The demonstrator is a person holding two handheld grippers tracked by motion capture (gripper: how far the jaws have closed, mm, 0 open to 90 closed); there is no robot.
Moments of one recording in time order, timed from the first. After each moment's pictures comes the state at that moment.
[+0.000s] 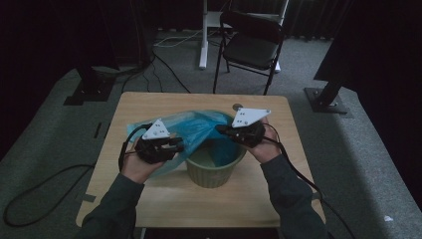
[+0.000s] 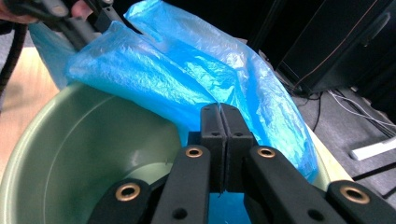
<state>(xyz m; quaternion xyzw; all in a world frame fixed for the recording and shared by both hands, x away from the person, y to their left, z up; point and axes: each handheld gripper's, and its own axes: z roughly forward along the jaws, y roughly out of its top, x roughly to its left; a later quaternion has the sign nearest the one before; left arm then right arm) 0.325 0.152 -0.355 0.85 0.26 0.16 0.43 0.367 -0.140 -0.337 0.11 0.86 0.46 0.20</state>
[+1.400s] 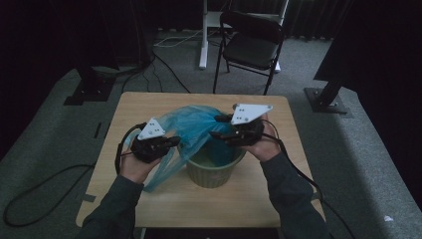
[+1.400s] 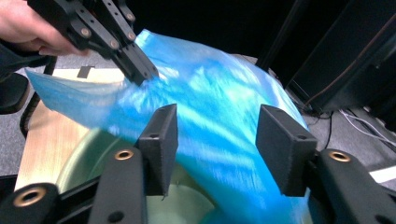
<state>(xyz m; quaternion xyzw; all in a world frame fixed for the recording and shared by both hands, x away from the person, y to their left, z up) 0.321 0.159 -0.353 0.83 0.28 0.19 0.44 0.360 -0.131 -0.315 0.08 0.85 0.49 0.19</state>
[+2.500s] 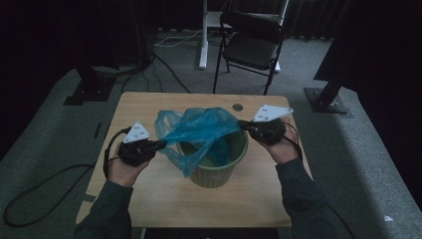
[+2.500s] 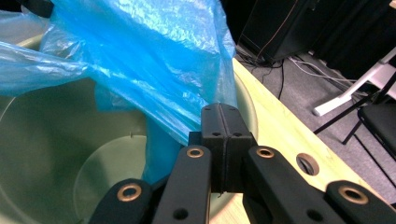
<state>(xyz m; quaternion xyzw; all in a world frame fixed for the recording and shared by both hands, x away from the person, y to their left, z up) 0.318 0.193 -0.369 0.82 0.33 0.19 0.43 0.368 -0.192 -0.336 0.21 0.84 0.44 0.24</state>
